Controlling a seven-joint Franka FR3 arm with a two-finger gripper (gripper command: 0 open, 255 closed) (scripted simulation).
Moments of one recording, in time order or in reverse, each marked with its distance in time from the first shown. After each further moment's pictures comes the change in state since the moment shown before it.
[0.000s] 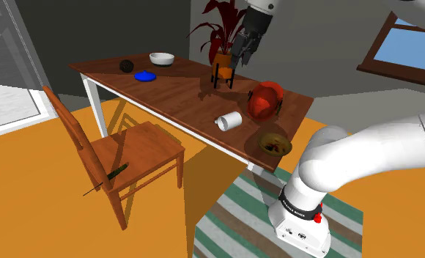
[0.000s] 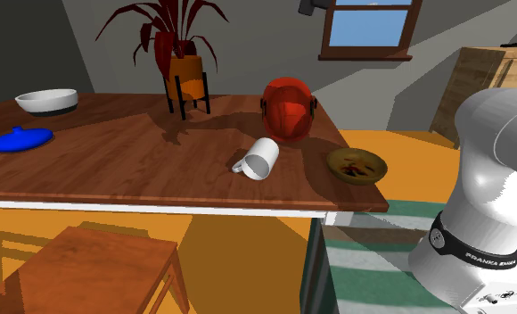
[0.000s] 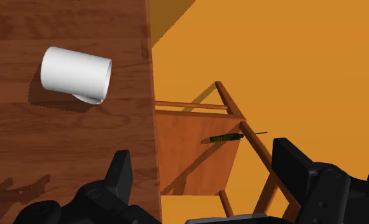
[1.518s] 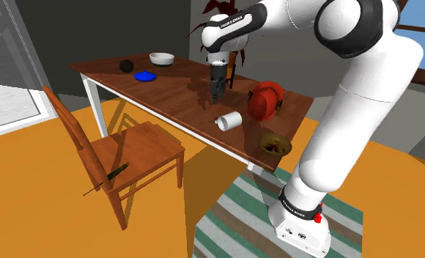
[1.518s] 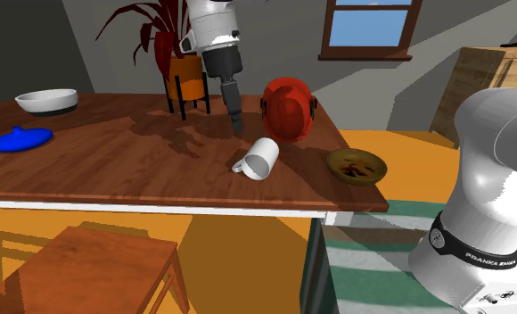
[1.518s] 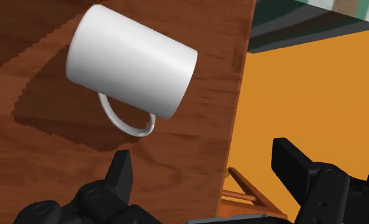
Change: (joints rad) arm 0.009 0.799 -0.219 0.243 -0.009 0.147 -0.405
